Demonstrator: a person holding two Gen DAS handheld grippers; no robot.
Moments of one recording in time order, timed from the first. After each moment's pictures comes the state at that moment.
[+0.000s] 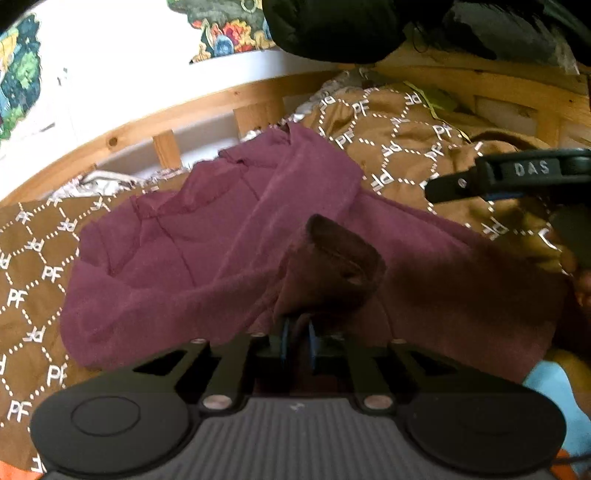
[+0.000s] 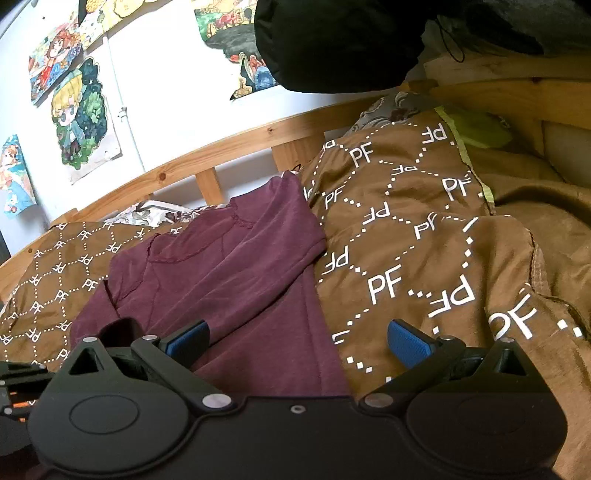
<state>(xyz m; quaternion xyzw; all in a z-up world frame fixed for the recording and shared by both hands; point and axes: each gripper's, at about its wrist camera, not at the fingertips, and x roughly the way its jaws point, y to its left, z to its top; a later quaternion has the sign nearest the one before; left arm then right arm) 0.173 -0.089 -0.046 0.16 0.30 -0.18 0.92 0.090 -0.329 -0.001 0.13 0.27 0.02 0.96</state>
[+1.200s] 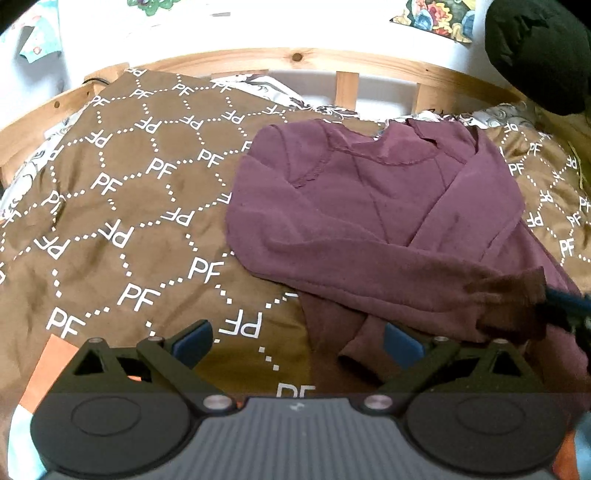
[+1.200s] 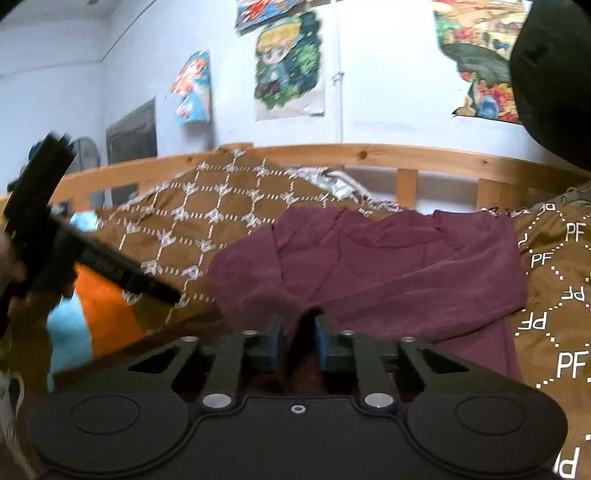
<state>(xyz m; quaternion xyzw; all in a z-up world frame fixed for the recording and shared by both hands) 0.196 0.054 -0.014 0.00 0.39 -0.01 0.92 0.074 -0.218 0.005 -0.06 0.23 0.29 0.93</state>
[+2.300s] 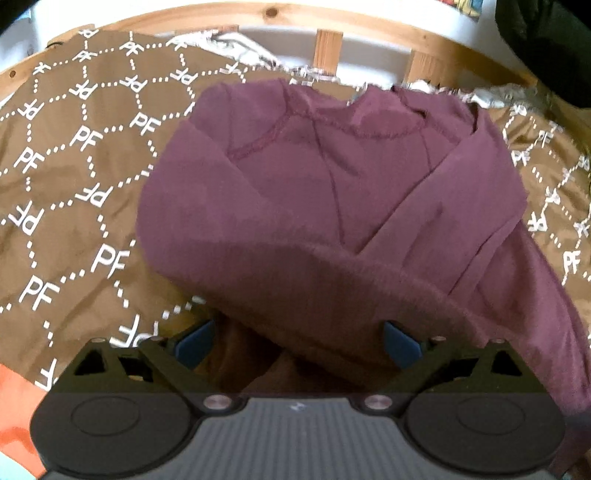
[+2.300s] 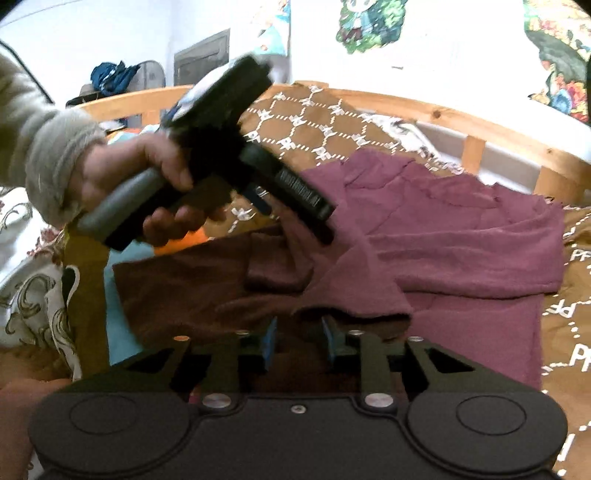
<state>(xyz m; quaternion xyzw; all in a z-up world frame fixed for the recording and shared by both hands) 0.256 -0.001 -0.053 -0.03 0.45 -0.02 0.89 0.041 -0.230 0.005 -0.14 0.29 0.37 0.87</state>
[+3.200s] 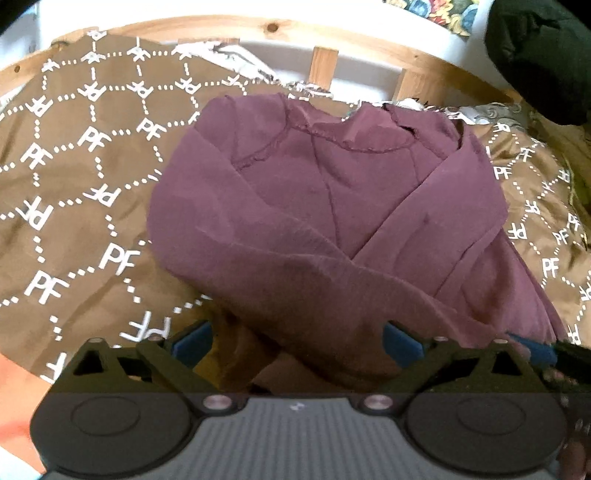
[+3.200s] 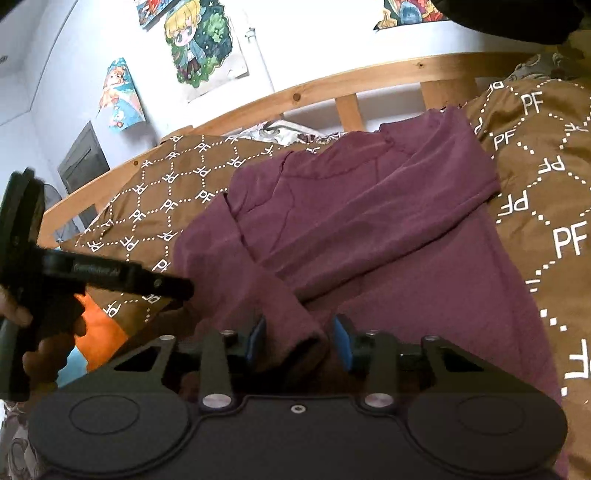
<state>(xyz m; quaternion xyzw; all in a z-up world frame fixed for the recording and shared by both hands) 0.244 0.018 -0.047 -0.06 0.43 -0.05 0.90 0.101 -0.252 -0.028 0.08 0.33 0.23 0.91</state>
